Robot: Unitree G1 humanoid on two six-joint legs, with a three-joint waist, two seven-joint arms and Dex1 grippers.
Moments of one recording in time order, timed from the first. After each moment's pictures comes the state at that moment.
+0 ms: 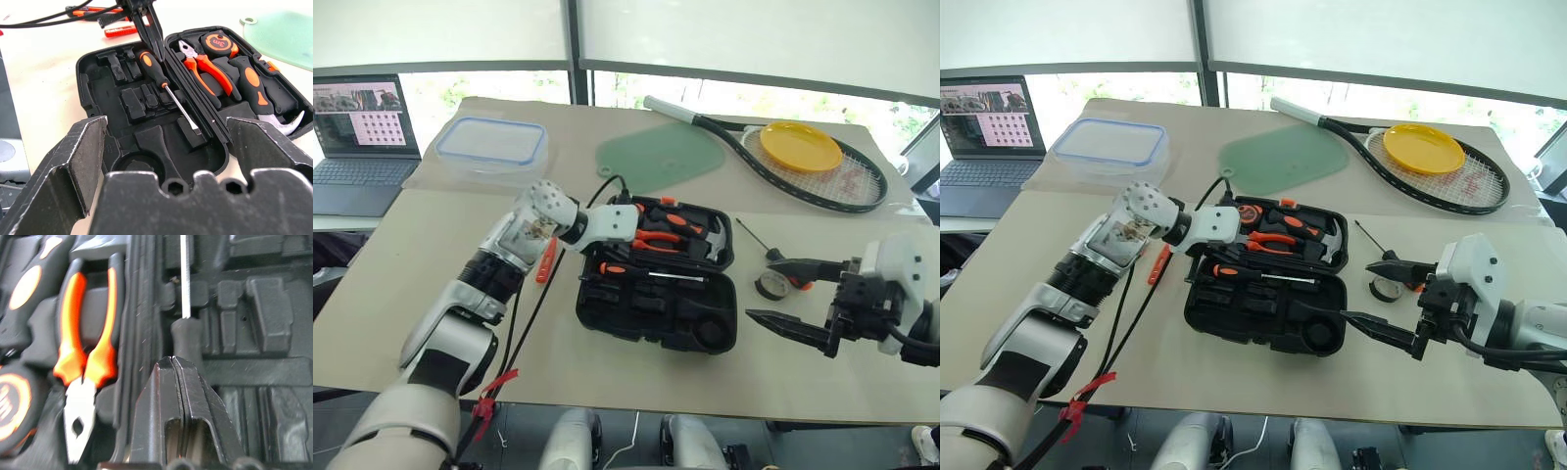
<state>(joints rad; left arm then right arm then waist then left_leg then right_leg) -0.99 0.47 -0.50 0.44 0.11 0.13 -1.36 0.13 -0.95 -0.52 -0.66 0.81 0.68 0.91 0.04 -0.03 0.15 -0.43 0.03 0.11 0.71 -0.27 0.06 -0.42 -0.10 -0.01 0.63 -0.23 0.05</state>
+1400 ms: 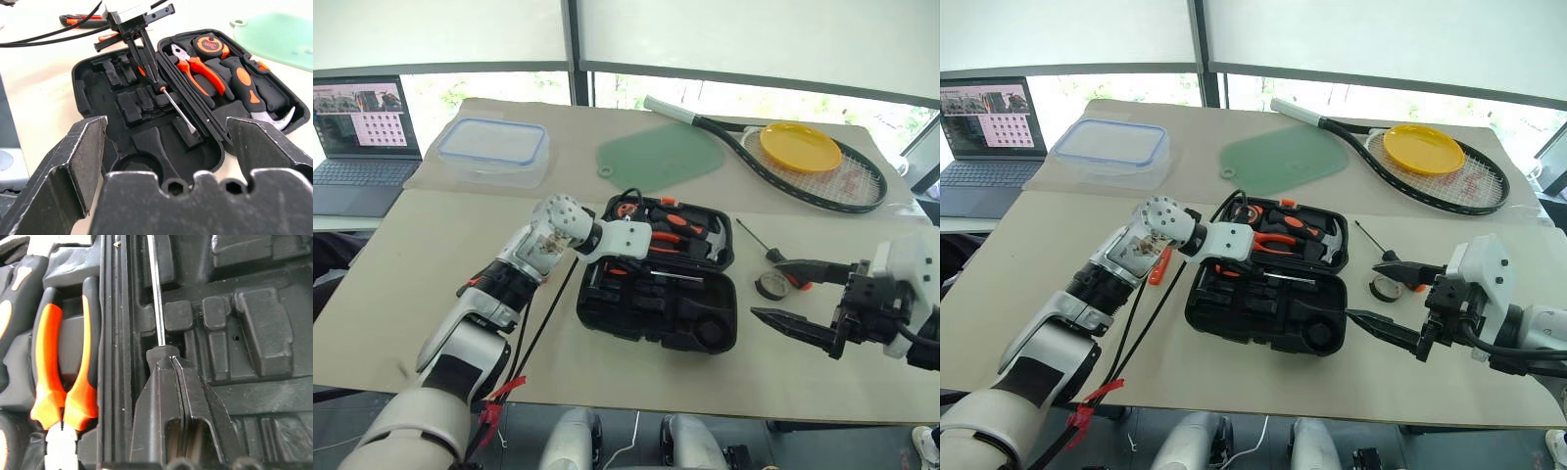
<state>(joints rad) -0.97 0.42 -0.48 0.46 0.17 0.01 -1.31 0.16 -0.95 -0.56 -0.67 0.85 0.70 0.88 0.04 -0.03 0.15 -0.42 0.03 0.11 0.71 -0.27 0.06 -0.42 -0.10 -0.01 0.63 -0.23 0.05</state>
